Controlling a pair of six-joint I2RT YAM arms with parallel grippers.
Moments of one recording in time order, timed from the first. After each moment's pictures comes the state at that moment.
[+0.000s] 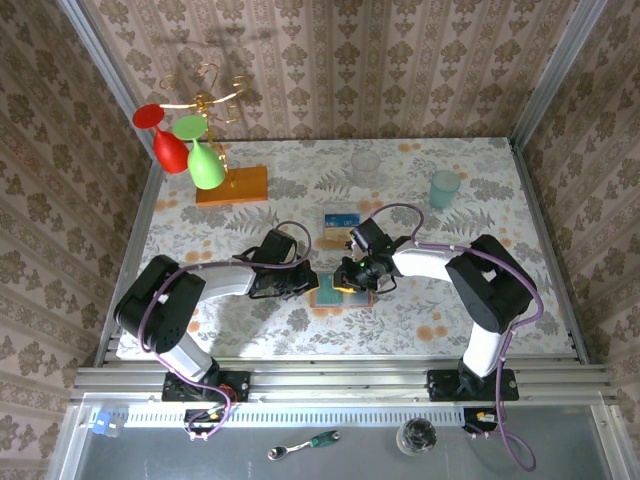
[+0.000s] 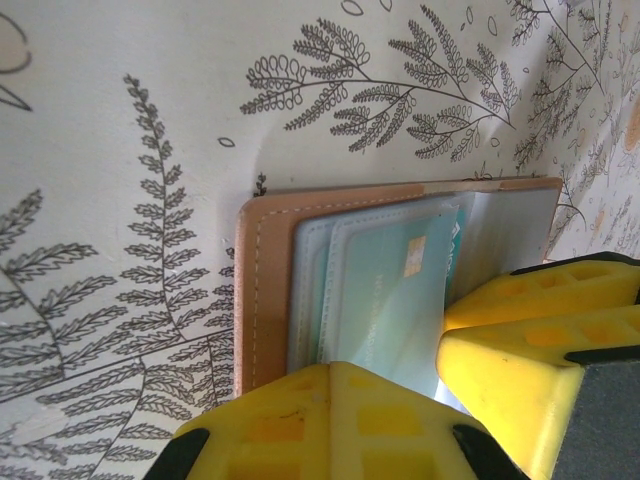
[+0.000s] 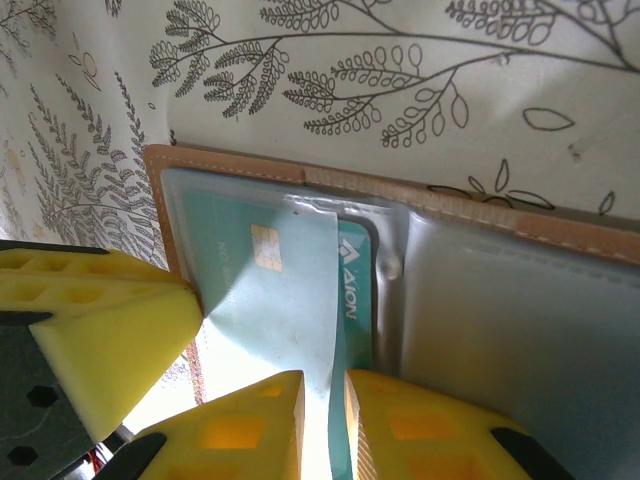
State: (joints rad) left arm -0.65 1.61 0.67 -0.04 0.48 -0.88; right arm 0.61 1.79 0.94 -0.26 -0.47 0.78
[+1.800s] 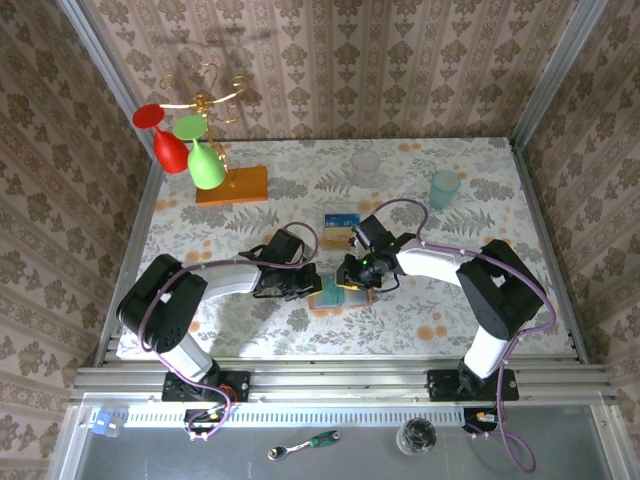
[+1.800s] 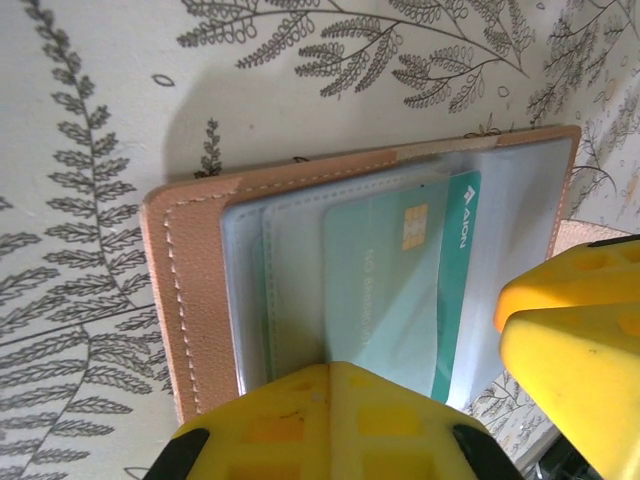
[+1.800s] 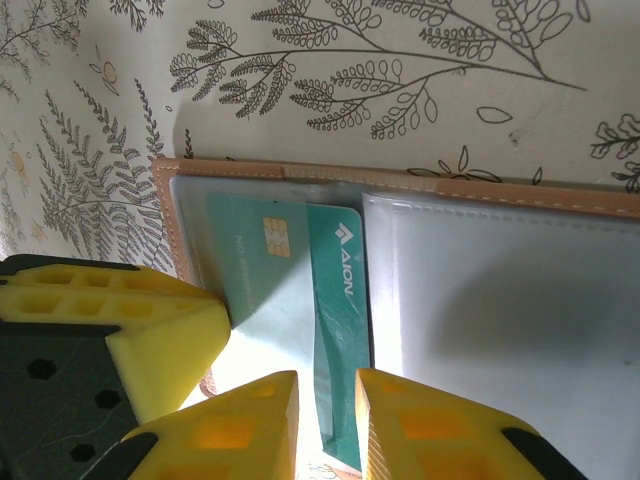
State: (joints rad) left arm -0.69 1.62 0.73 -0.14 0.46 -0.84; right arm 0.61 1.72 0.95 -0.34 -0.42 0.76
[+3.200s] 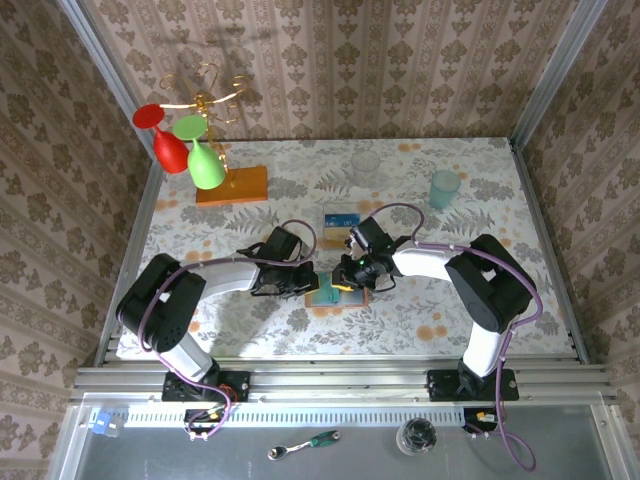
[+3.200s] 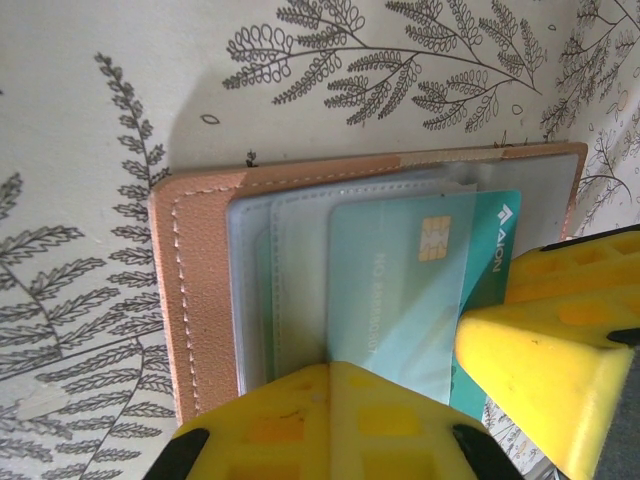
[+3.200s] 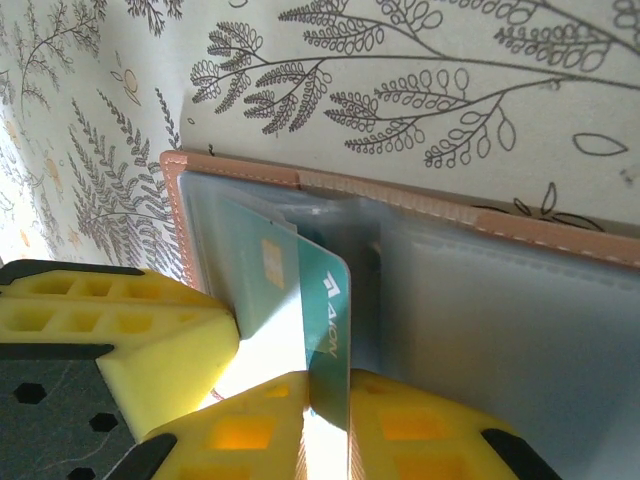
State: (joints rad) left arm -0.67 1.62 0.74 -0.18 0.45 -0.80; right arm 0.61 1.79 0.93 -0.20 -0.51 0.82
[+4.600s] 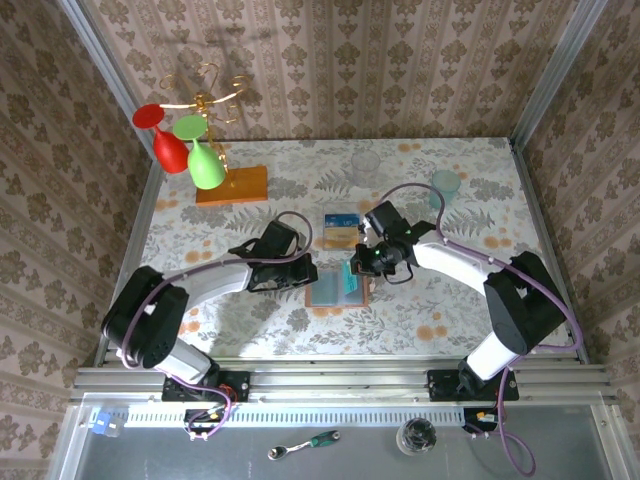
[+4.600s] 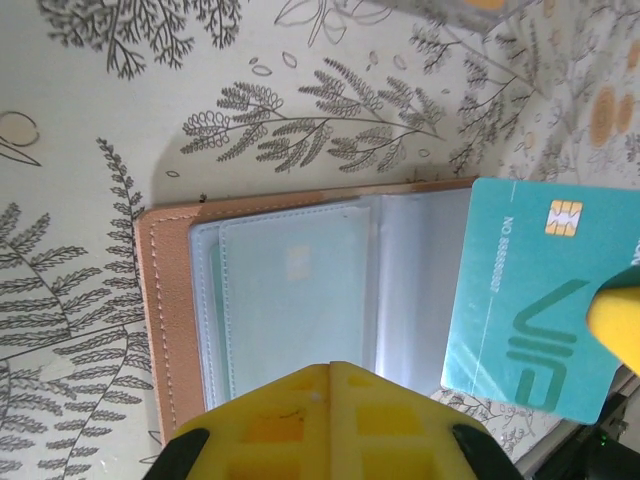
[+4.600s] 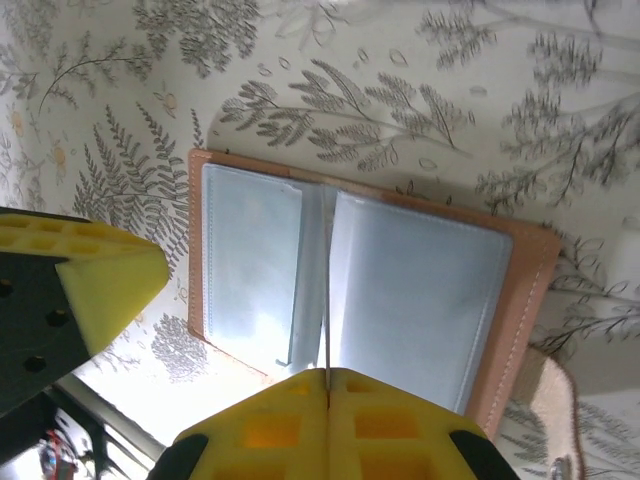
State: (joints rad) left arm -0.67 1.50 0.76 -0.21 0.39 -0.80; right arm 0.54 1.60 1.02 -0.53 -0.37 0.54
